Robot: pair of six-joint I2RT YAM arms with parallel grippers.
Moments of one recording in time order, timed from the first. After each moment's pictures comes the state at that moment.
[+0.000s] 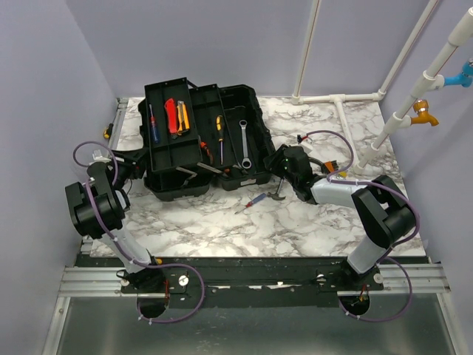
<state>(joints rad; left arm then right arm) 0.49 1.83 0.57 1.09 0.74 -1.35 0.57 1.68 0.77 0.46 0.24 0.82</state>
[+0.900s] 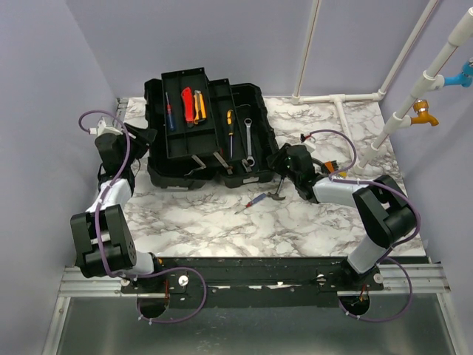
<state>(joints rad) 0.27 1.40 0.73 0.47 0.41 -0.86 0.55 1.68 0.77 0.46 0.23 0.81</state>
